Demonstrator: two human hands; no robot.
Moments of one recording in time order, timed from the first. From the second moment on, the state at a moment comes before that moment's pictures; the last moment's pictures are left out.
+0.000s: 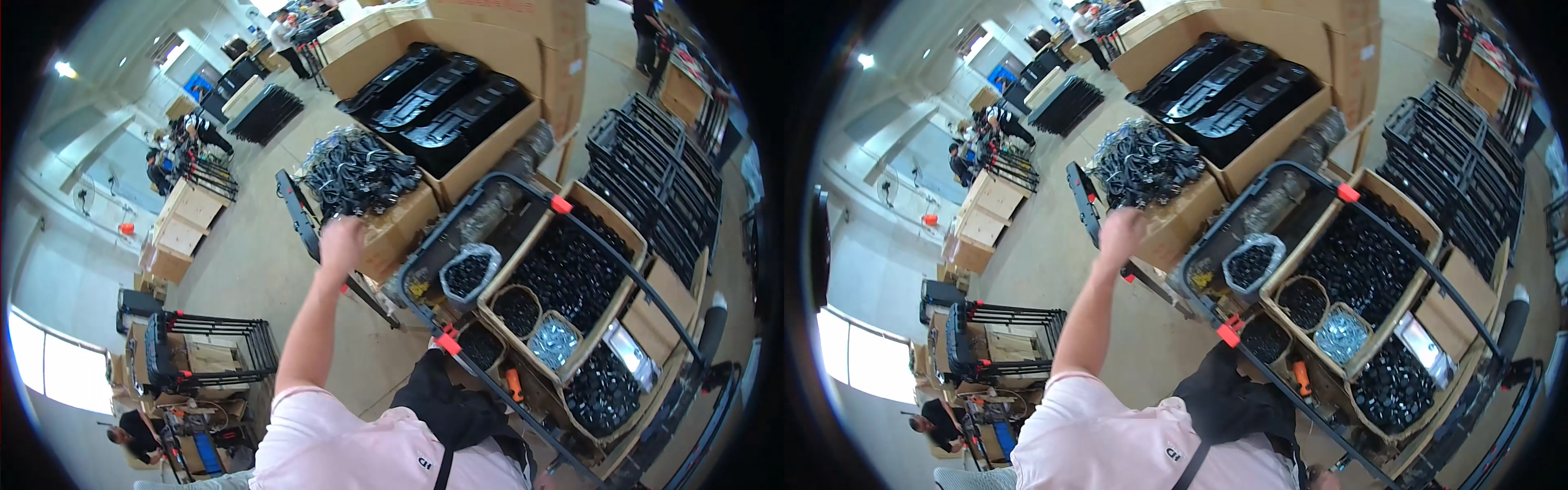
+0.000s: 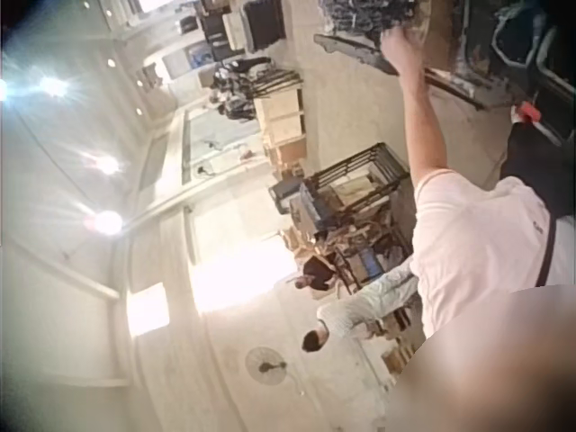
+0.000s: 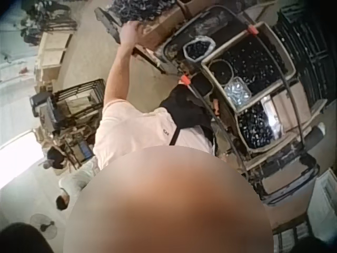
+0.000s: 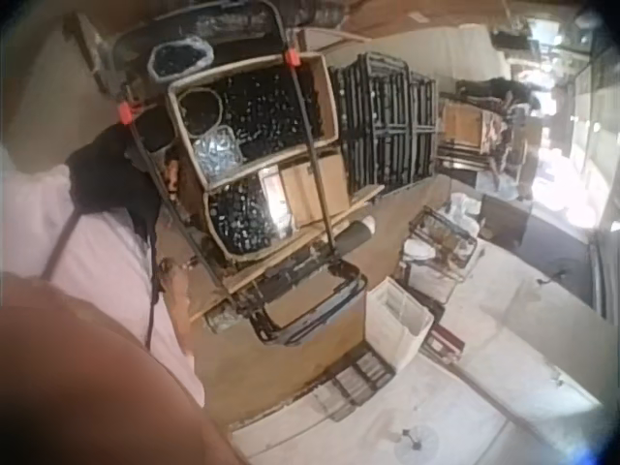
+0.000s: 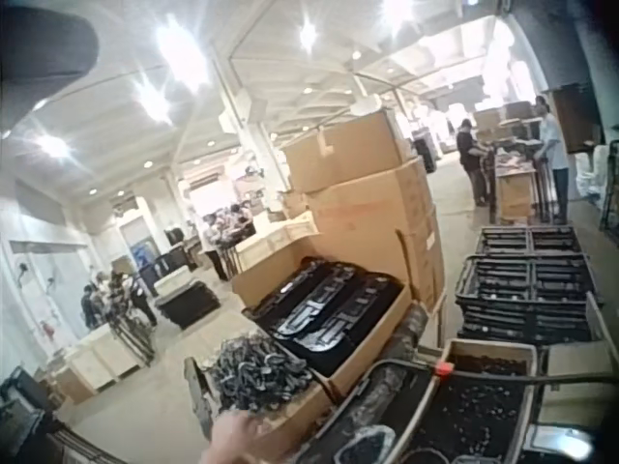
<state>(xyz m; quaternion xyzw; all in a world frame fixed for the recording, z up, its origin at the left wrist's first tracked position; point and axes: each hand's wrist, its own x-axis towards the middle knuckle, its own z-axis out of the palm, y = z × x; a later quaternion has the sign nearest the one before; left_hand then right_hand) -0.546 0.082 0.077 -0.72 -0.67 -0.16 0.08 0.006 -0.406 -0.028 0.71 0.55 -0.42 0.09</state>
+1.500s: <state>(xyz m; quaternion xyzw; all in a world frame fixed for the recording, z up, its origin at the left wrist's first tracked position) -0.799 0.328 0.071 -0.66 -0.69 -0.04 -0.31 -0.586 0.288 0.112 0.39 0.92 0.06 0.06</state>
